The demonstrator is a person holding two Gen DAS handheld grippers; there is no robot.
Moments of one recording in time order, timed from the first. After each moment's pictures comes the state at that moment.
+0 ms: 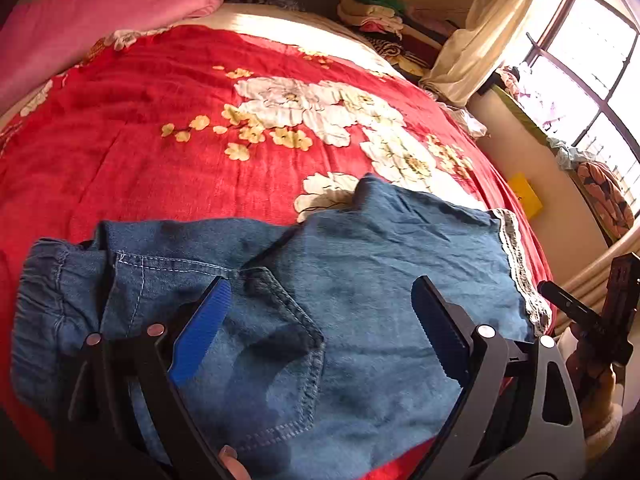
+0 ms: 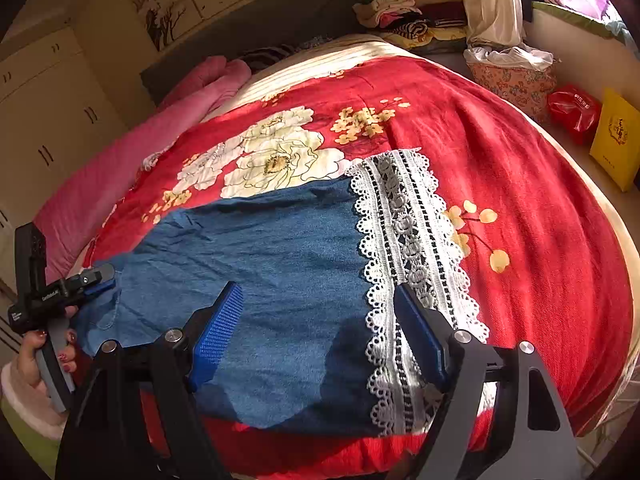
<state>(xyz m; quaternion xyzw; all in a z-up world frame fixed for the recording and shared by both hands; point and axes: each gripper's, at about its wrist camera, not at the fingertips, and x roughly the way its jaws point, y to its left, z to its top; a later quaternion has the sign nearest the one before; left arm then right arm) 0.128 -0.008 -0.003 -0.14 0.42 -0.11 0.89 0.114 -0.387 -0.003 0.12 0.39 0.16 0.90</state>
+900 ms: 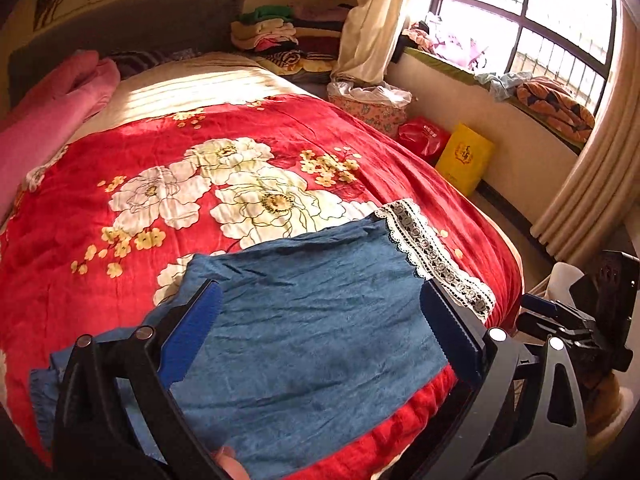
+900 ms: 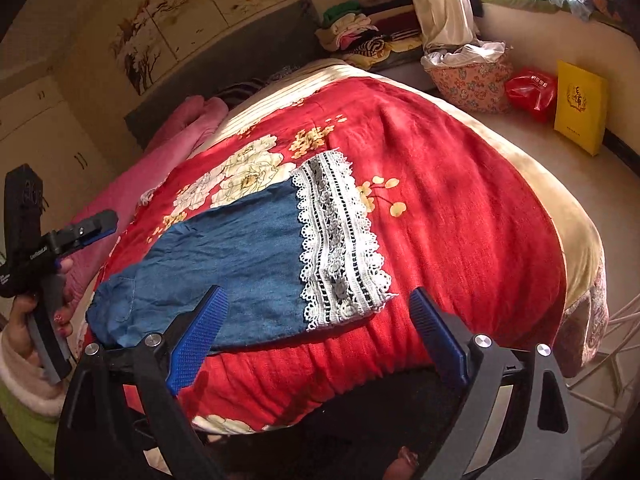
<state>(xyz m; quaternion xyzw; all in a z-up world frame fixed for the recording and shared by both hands) 0.142 -0.149 0.063 0.02 0.38 -0.22 0.90 0.035 -0.444 -0.001 0.18 0.37 0.12 0.90</state>
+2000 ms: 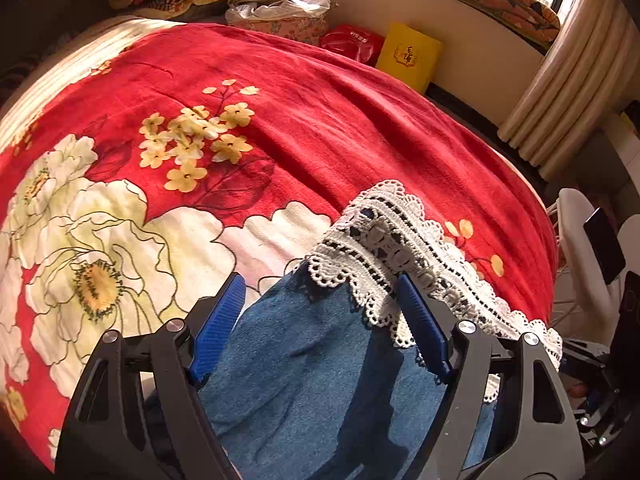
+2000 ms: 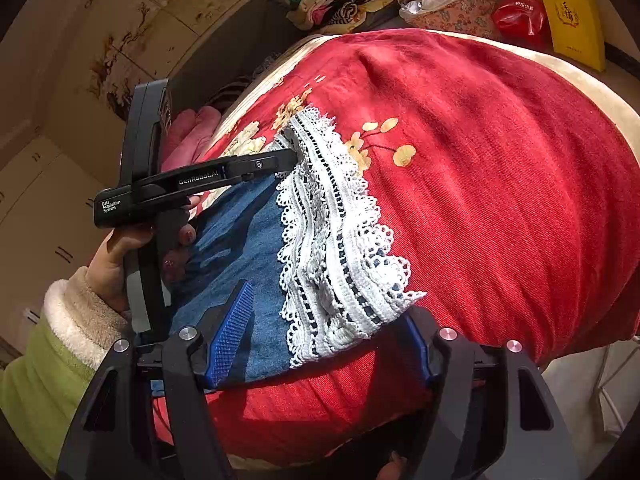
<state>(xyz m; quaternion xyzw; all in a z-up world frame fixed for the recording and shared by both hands) 0.287 -0.294 -0.038 0.11 0.48 -0.37 0.79 0.081 -0.451 -0.060 0.31 0.39 0.13 0.86</state>
